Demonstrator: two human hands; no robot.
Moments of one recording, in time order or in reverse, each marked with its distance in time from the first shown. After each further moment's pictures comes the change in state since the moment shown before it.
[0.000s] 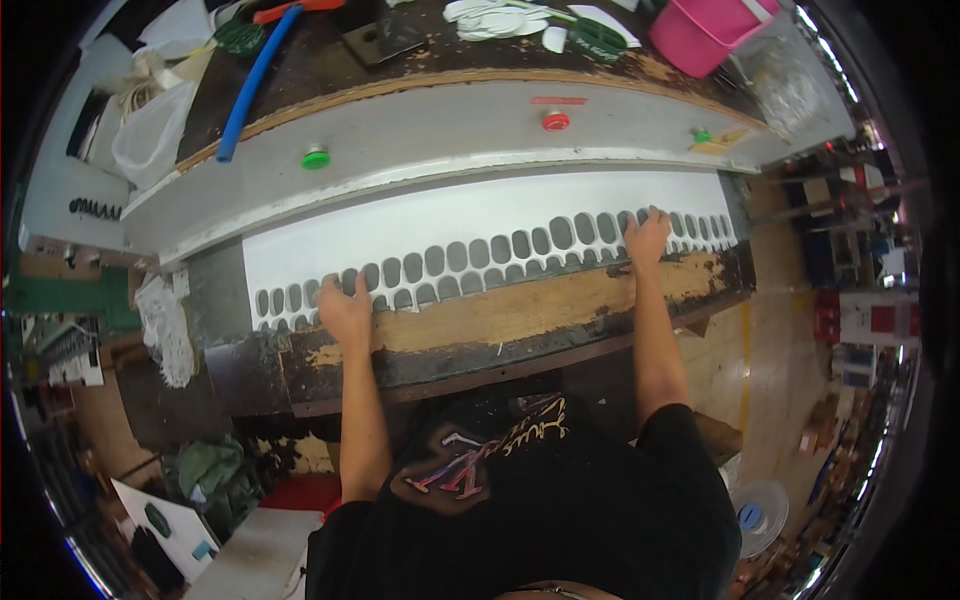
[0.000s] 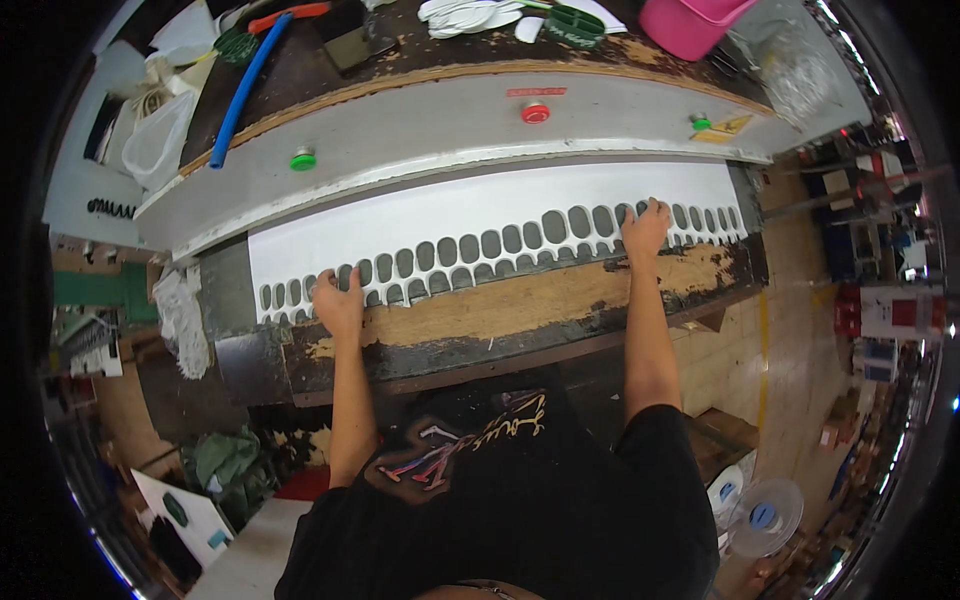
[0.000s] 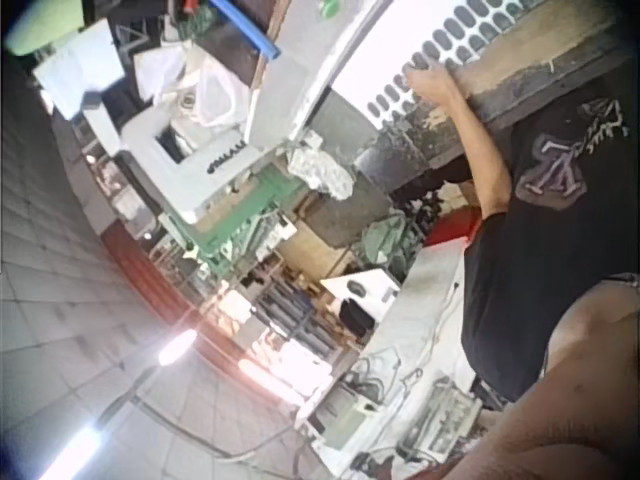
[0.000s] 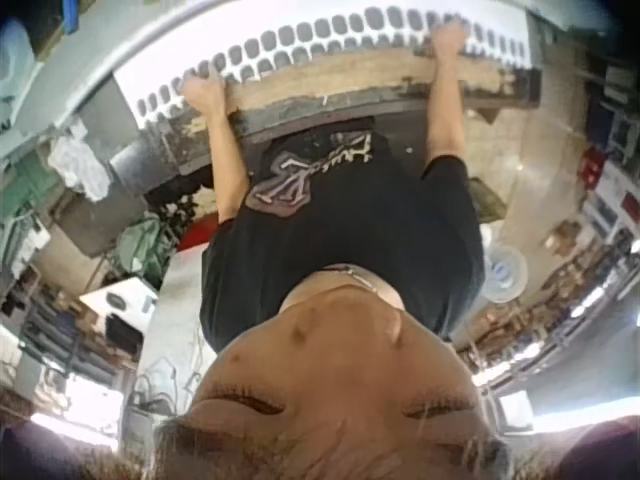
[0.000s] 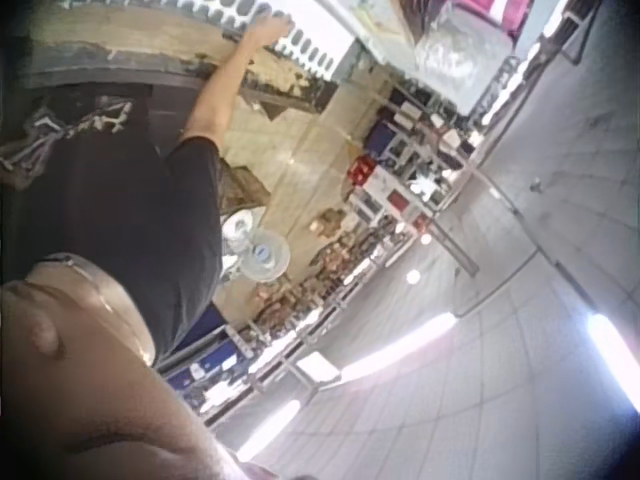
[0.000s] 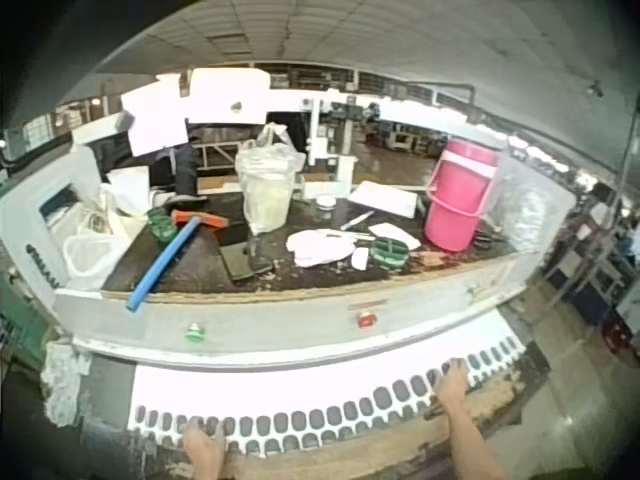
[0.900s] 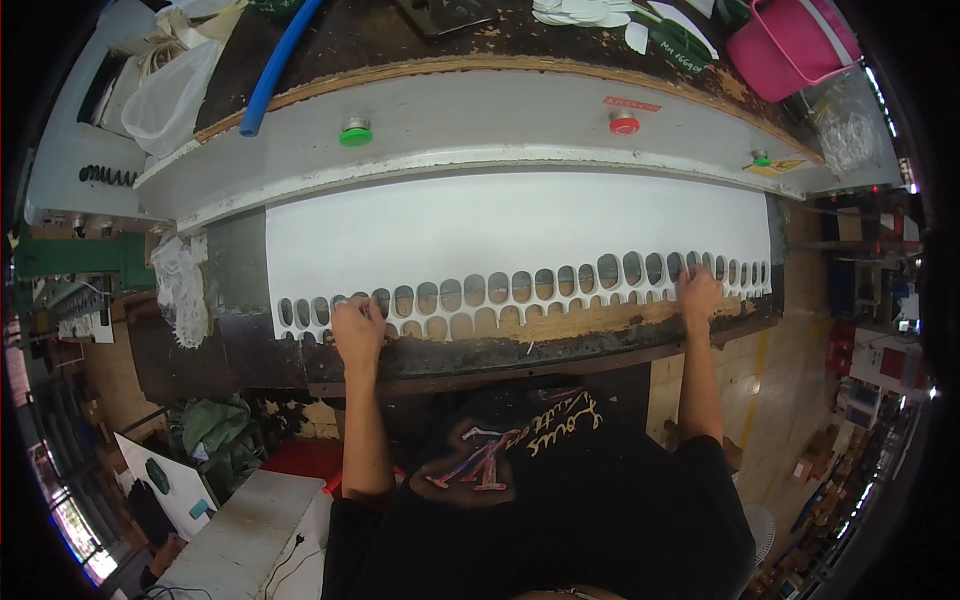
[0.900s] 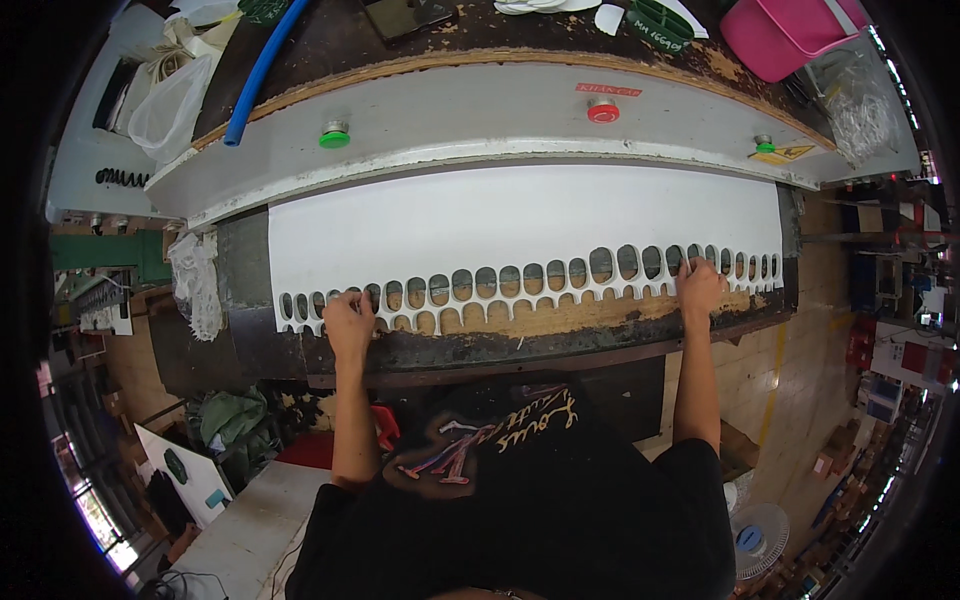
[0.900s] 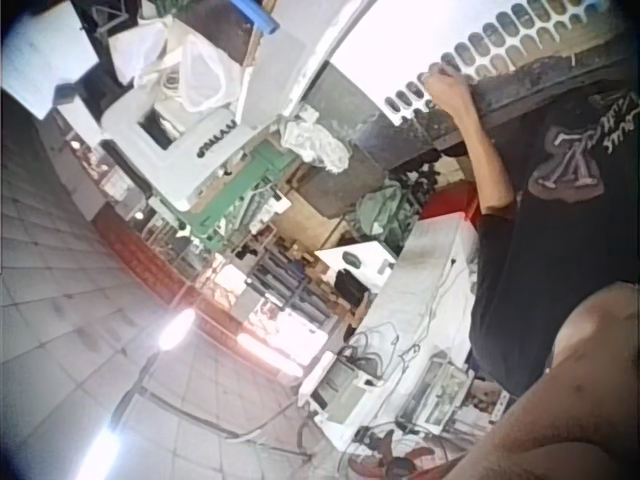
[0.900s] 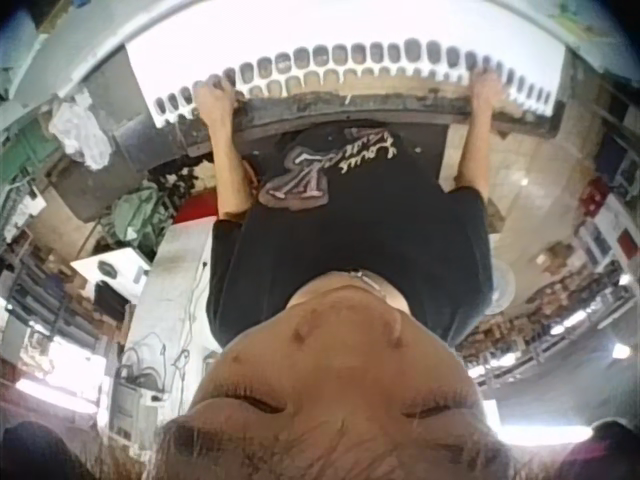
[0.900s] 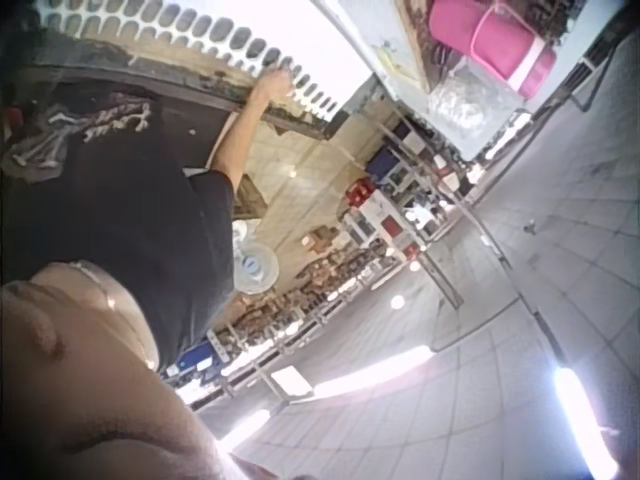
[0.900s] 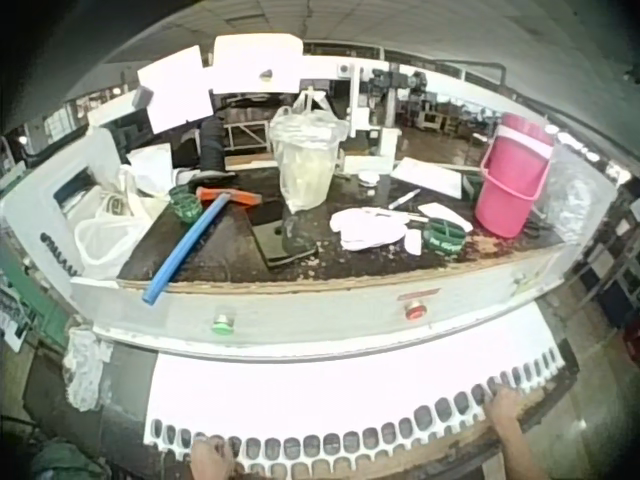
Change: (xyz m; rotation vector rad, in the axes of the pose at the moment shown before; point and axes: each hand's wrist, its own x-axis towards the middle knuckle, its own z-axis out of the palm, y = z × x) left_hand -0.020 -0.042 -0.042 0.063 -0.281 0.005; right_hand -0.051 0.036 -0.069 -0.217 -0.228 -0.112
